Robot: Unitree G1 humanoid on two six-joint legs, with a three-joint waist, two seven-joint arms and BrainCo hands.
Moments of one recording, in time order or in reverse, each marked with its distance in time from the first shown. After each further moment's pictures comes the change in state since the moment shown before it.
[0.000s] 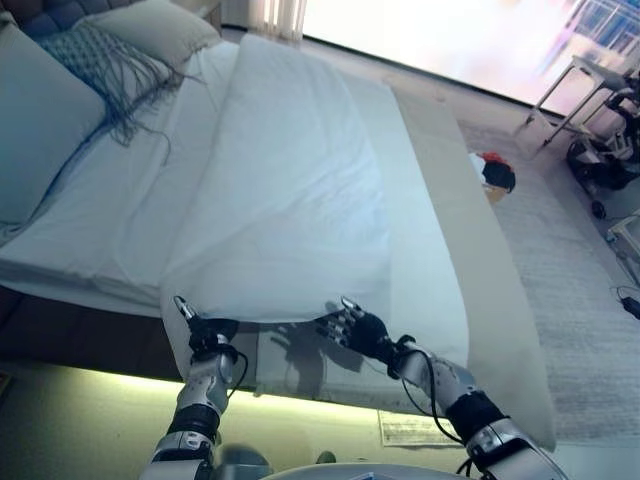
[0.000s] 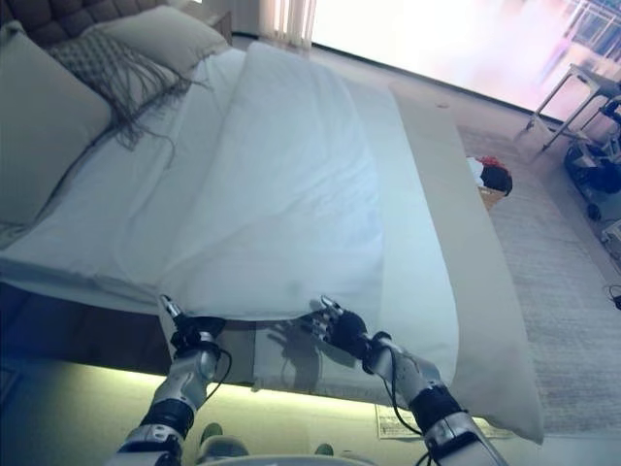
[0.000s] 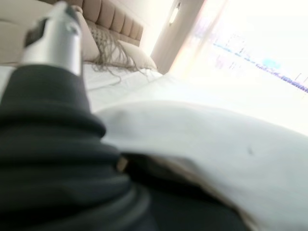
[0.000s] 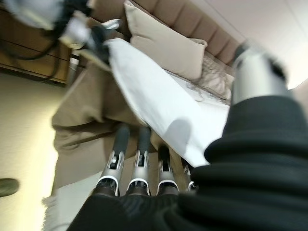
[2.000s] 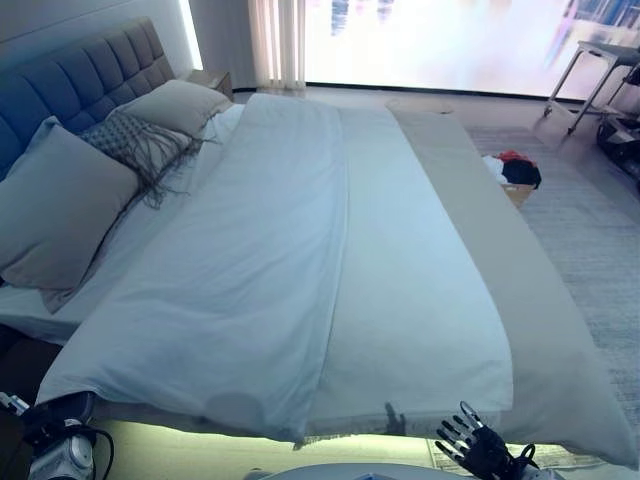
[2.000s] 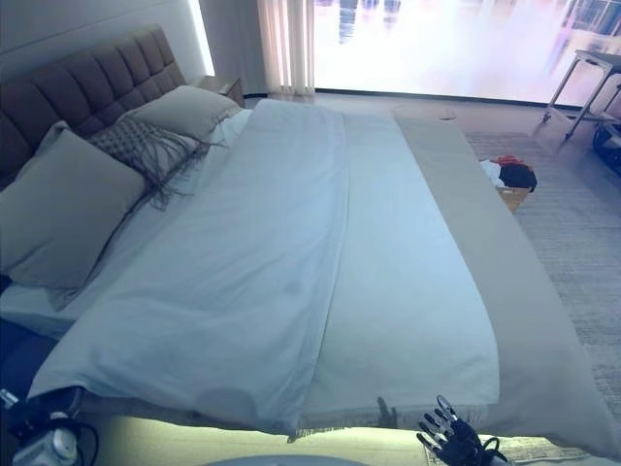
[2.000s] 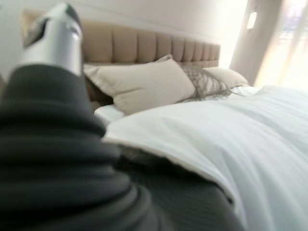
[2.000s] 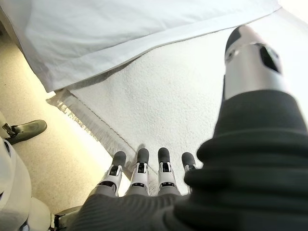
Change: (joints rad) left arm 0.132 0.420 0.627 0.456 0.126 0.310 -0.058; right arm 0.135 -0.156 -0.416 0.754 -0.164 -0.174 0.211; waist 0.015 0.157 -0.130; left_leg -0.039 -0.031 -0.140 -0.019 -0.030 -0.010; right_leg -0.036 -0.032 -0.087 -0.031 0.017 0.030
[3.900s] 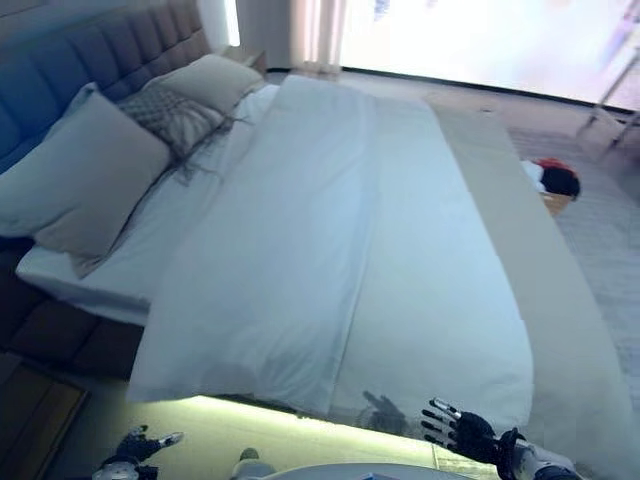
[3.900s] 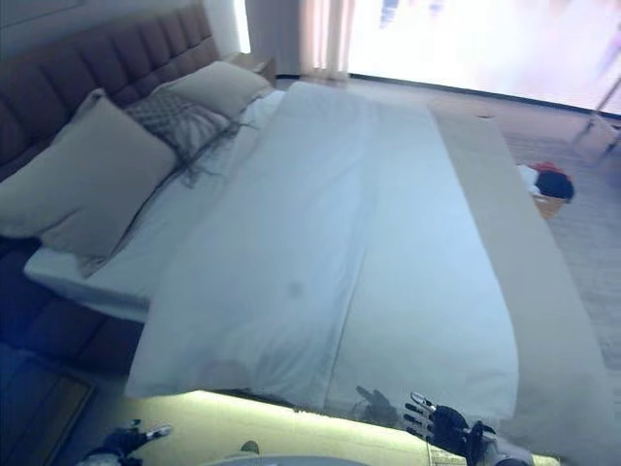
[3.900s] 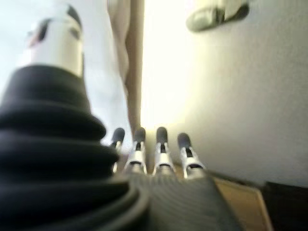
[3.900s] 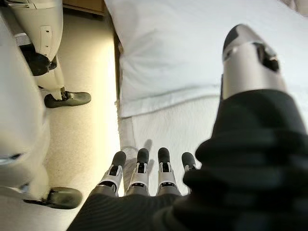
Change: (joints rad) left arm 0.056 -0.117 -0.869 0.028 1.690 -0.391 0.341; right arm 0.010 0.007 0.190 -0.098 -0.220 -0.077 0.026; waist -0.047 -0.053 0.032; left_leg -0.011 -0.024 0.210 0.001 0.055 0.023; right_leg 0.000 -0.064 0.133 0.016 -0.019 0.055
